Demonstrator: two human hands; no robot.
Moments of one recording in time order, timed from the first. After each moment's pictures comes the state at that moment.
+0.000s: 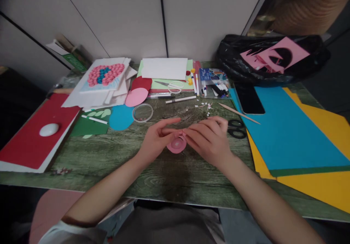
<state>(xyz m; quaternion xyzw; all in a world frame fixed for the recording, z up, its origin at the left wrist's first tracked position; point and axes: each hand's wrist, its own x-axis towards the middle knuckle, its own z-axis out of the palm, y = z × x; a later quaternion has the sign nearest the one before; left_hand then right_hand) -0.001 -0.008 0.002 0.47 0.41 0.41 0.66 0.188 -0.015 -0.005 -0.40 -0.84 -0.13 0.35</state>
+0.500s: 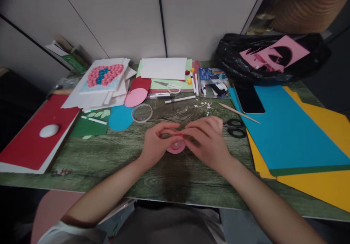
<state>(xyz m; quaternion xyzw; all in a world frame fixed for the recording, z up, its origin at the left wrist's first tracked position) 0.005 -0.013 0.000 0.53 0.46 0.45 0.56 0.180 -0.018 0.004 -0.42 -0.82 -0.03 0.37</state>
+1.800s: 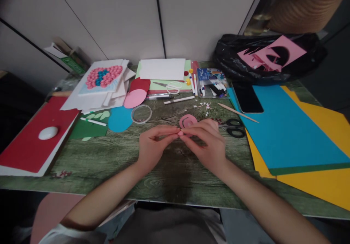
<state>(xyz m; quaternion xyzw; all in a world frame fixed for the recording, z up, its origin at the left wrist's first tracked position) 0.005 -0.020 0.003 0.56 0.43 0.52 0.48 0.170 -0.024 0.002 -0.46 -0.74 0.09 0.47</state>
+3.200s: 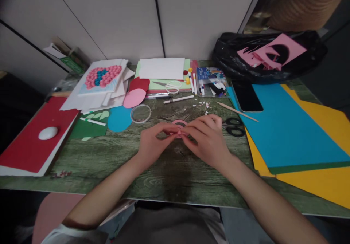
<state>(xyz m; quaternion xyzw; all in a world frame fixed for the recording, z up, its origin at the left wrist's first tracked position) 0.000 -0.007 0.001 0.73 0.43 0.42 0.31 0.180 -0.015 0.004 -0.44 -0.83 -0.06 0.33</state>
